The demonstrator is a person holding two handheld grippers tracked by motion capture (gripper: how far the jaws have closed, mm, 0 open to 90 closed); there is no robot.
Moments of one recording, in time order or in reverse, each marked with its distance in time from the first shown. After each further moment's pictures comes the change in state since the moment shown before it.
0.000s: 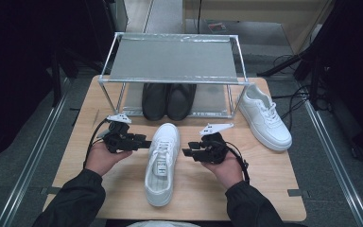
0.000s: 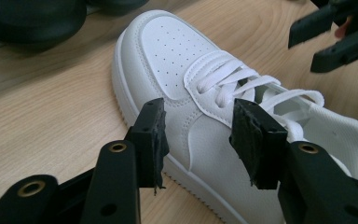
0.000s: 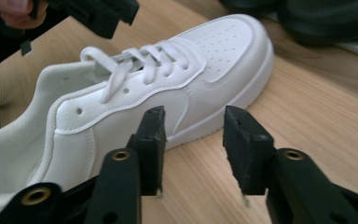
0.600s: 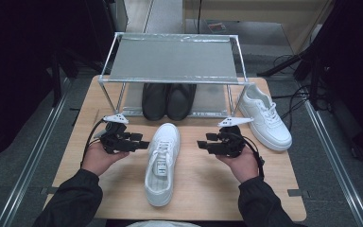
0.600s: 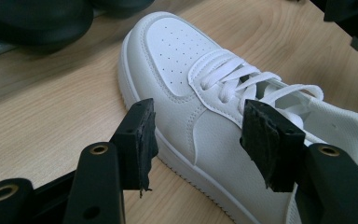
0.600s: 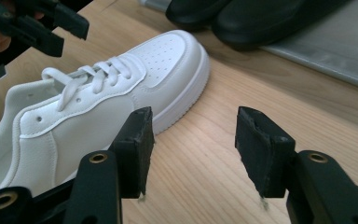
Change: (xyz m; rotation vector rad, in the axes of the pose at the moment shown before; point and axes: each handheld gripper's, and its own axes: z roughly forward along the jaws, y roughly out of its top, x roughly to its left) left arm 0.003 -0.002 -0.006 -0.013 -0.001 0.007; right arm -0.031 0.000 -0.036 -0.047 -0.078 0.074
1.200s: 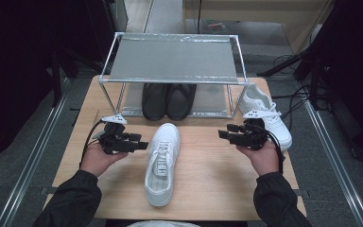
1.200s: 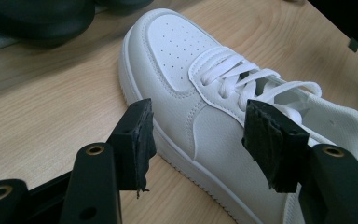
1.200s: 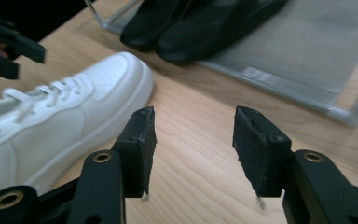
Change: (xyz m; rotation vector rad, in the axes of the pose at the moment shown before) left arm 0.000 -0.004 -0.003 -0.002 -0.005 -0.014; right arm -0.046 0.001 -0.044 -0.066 -0.085 0.036
